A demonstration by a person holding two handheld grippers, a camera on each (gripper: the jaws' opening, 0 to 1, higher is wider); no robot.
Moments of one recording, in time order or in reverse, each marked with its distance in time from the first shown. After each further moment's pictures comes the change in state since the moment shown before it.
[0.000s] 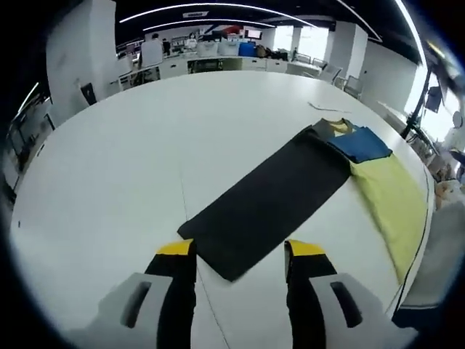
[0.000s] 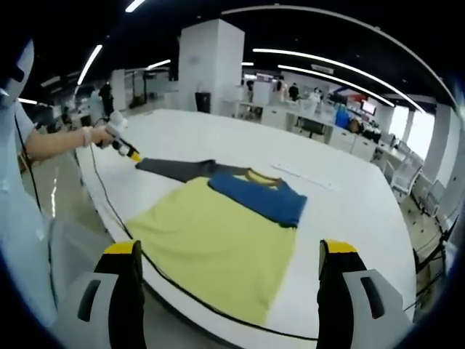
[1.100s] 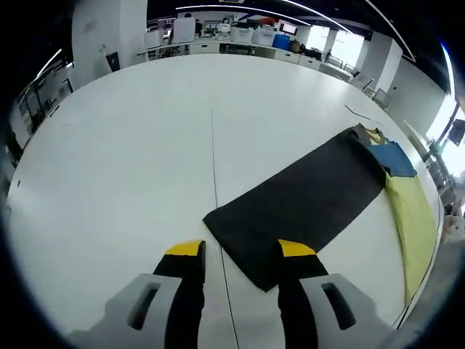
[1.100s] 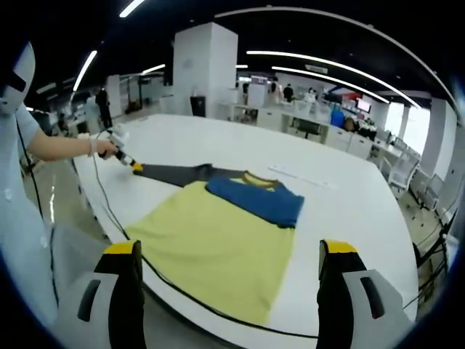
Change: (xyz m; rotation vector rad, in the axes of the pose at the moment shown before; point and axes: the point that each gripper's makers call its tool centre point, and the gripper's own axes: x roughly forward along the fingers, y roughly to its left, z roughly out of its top) left arm 0.023 0.033 -0.021 -0.172 0.062 0.080; right arm -0.002 -0.005 0.001 0.033 -0.018 -0.018
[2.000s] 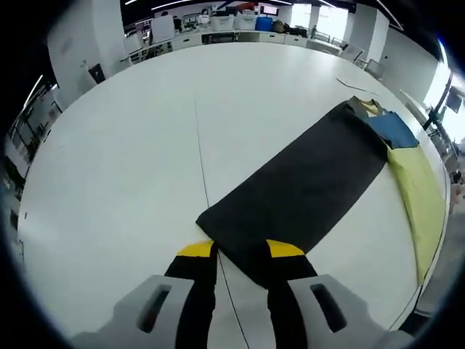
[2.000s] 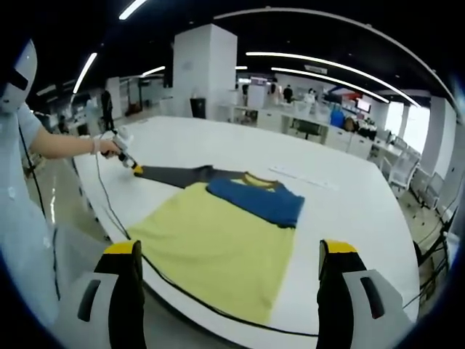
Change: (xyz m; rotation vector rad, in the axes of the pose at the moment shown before) left arm 0.004 -0.006 -0.002 0.145 0.091 0.018; right arm -0.005 0.001 0.001 0.009 -0.012 0.000
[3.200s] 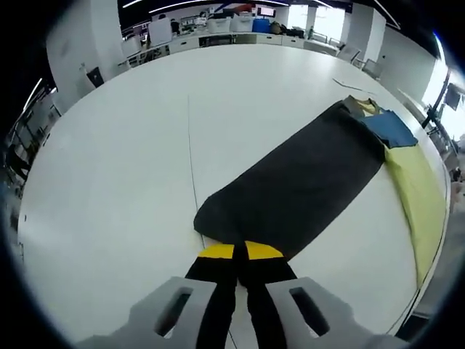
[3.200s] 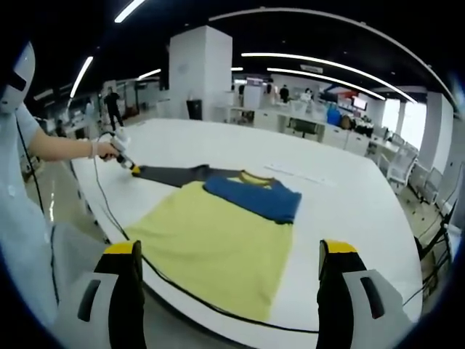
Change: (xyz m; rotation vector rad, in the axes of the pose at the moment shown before) left arm 0.001 -0.013 0.003 0.002 -0.021 0.007; right arm -0.002 -0.005 -0.010 0.023 -0.009 -0.008
